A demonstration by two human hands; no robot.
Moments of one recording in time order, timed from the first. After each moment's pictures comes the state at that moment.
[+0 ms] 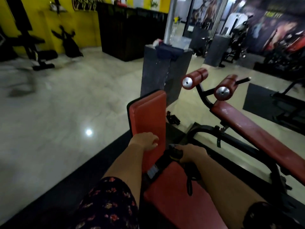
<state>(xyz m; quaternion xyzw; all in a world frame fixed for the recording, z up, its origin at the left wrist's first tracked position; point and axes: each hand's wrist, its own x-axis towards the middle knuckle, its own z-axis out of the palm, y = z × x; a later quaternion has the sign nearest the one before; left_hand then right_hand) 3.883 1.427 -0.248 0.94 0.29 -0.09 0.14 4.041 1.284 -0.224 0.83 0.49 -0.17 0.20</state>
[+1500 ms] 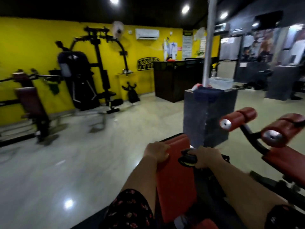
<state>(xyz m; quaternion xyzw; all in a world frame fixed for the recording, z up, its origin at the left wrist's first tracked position) 3.925 1.424 -0.109 0.89 0.46 -0.02 -0.04 4.134 1.354 -0.110 0.72 0.69 0.00 0.10</state>
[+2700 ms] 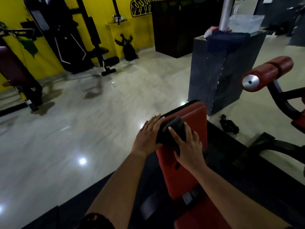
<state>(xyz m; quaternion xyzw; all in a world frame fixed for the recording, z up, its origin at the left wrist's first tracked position) 3.892 1.548 -0.254 0.88 0.44 0.17 0.04 4.065 1.465 -0.290 0.67 0.69 0.07 -0.26</state>
